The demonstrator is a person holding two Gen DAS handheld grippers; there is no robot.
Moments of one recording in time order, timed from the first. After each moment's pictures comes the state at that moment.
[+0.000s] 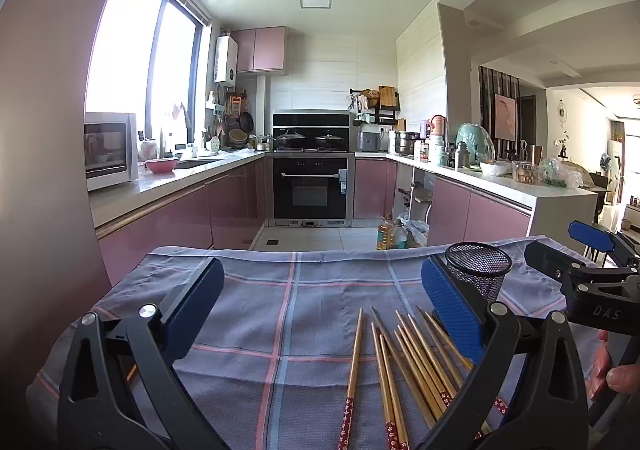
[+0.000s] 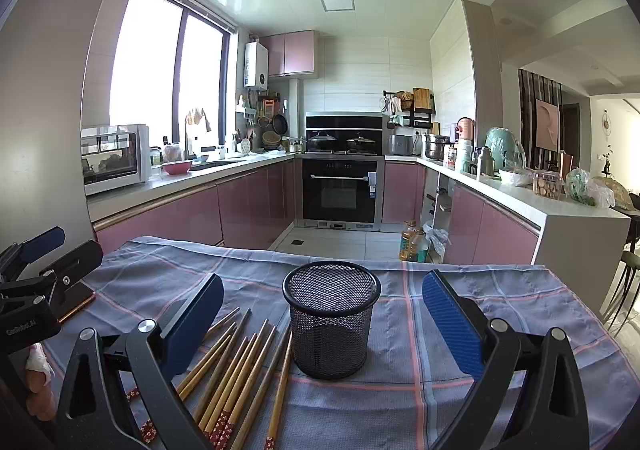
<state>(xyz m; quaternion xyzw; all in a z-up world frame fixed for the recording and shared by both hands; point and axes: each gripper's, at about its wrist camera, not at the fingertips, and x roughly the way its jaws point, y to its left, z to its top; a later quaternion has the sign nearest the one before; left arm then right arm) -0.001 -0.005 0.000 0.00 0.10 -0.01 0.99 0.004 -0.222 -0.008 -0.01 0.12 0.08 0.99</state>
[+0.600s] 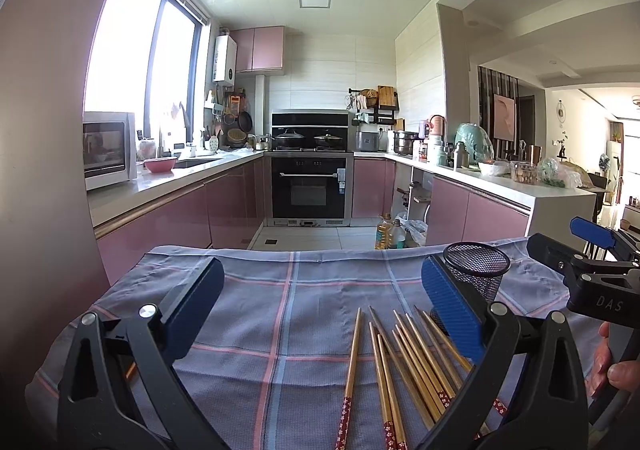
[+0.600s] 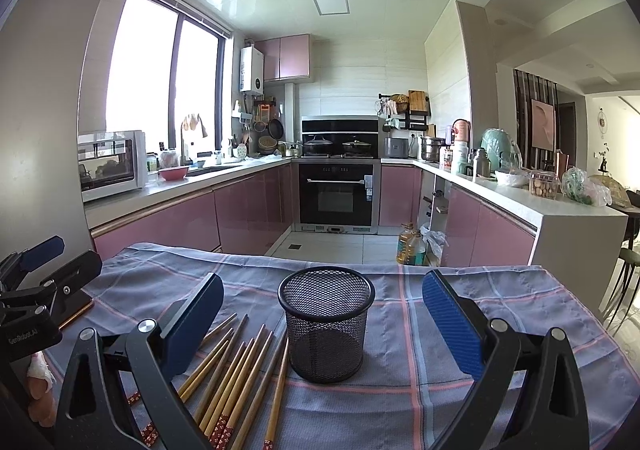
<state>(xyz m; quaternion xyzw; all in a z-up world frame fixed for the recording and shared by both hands) -0.001 -0.003 -0.001 0.00 0.10 -0.01 0.99 0.006 -0.226 -0.010 0.00 0.11 0.07 0.99</state>
